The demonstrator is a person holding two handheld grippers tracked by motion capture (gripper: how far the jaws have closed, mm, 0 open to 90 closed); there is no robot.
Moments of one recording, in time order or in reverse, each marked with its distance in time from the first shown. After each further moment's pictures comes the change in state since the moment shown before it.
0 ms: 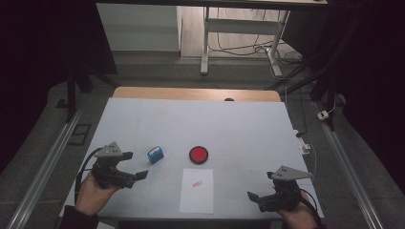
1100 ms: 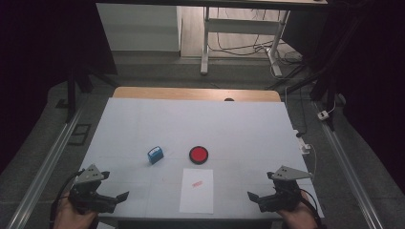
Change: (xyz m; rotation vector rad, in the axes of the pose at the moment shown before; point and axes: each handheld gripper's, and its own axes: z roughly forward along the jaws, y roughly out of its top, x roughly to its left) left arm -0.015 -0.055 -0.035 0.066 0.141 -0.026; right arm 0.000 0.000 0.000 0.000 0.005 0.006
